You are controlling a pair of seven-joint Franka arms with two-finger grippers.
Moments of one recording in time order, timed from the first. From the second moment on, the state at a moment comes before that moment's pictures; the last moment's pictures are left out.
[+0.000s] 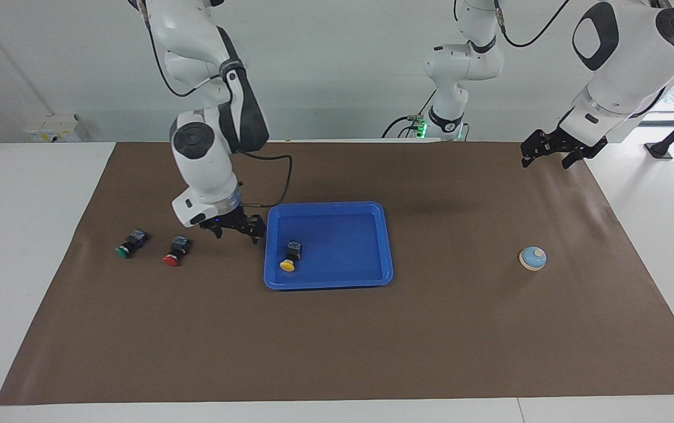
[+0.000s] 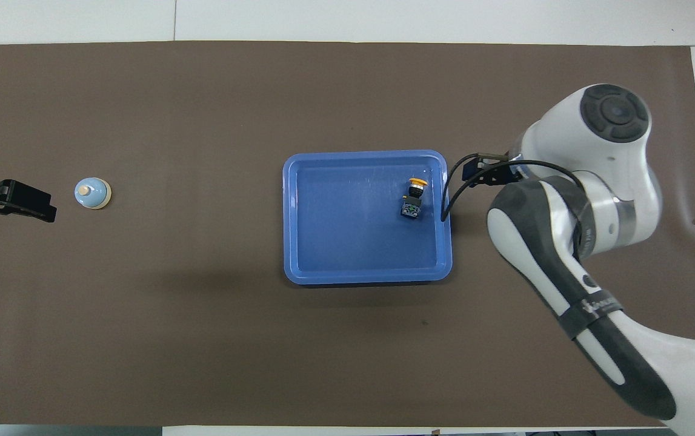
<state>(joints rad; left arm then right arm) -0.08 0.00 0.07 -1.66 -0.01 1.51 0.10 0.11 0.22 0.05 -1.87 0.00 2.06 0.34</state>
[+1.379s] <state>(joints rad) -0.08 0.00 0.07 -1.66 -0.01 1.51 0.10 -0.16 0.14 0.06 -2.33 0.00 2.60 0.03</state>
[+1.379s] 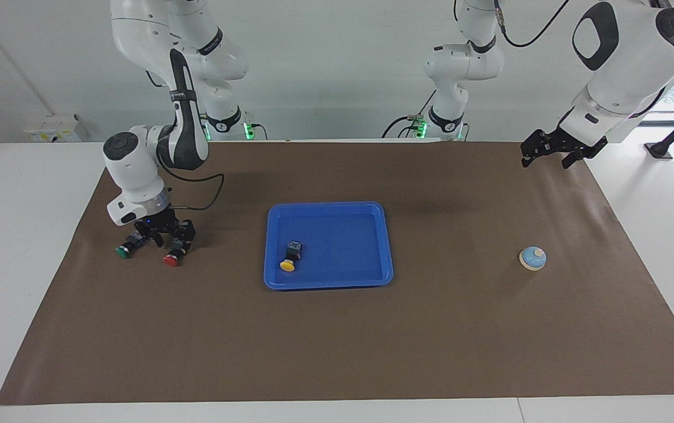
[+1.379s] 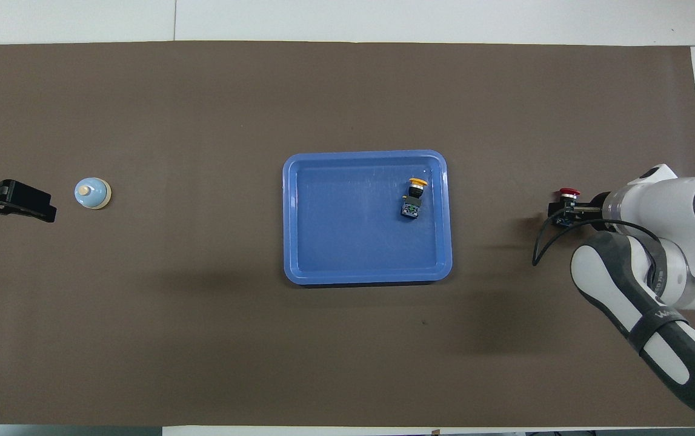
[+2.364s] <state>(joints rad) -0.08 0.00 0.07 -1.66 -0.01 1.51 0.10 0.24 0.15 0.07 -1.93 0.00 2.13 0.41</state>
